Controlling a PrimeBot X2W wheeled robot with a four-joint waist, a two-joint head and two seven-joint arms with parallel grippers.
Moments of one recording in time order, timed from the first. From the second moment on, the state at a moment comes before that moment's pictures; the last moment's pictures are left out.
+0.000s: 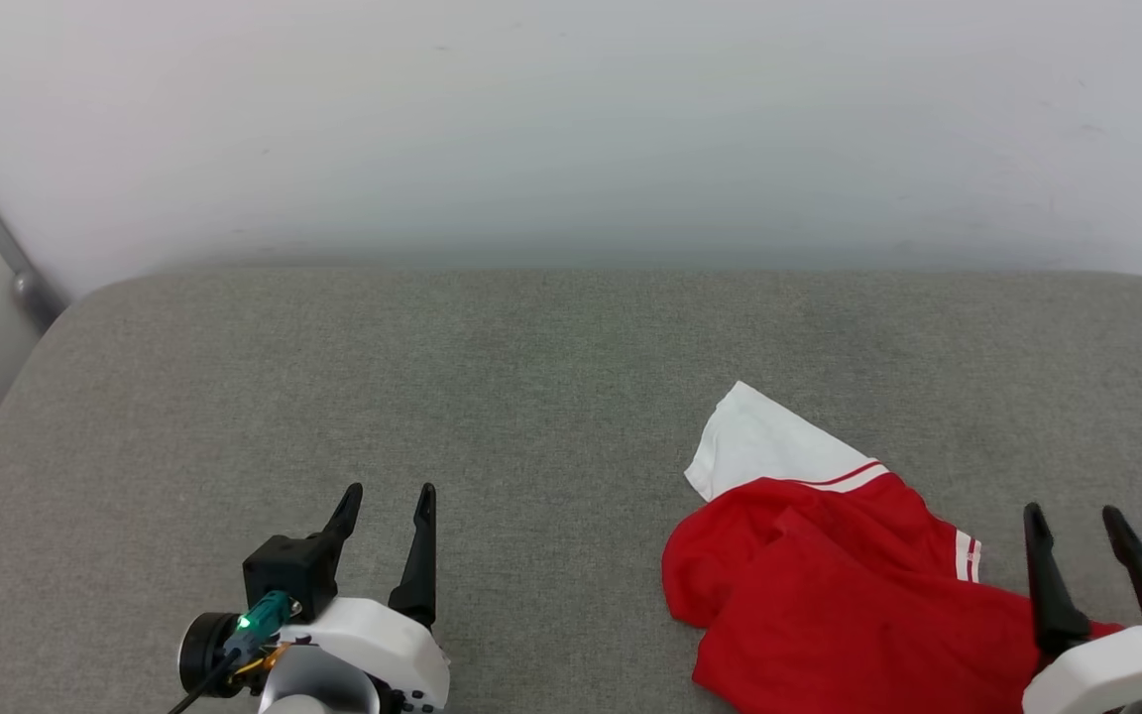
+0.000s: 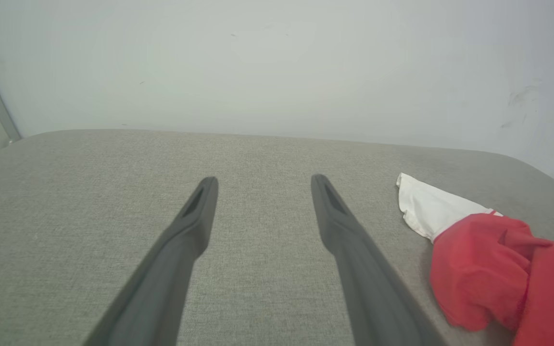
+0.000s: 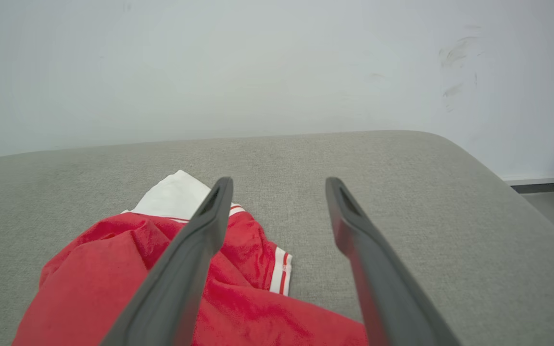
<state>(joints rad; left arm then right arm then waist) -0.14 0.28 -0.45 0.22 -0.53 0.20 -0.20 0.05 -0.12 -0.18 0.10 0.17 0.13 -0.05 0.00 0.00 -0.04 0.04</state>
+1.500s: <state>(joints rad) -0.69 0.23 -0.85 0.53 -0.56 -0.12 0.66 0.03 -0.06 0.02 -0.14 0.16 0.13 -0.02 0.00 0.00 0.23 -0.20</state>
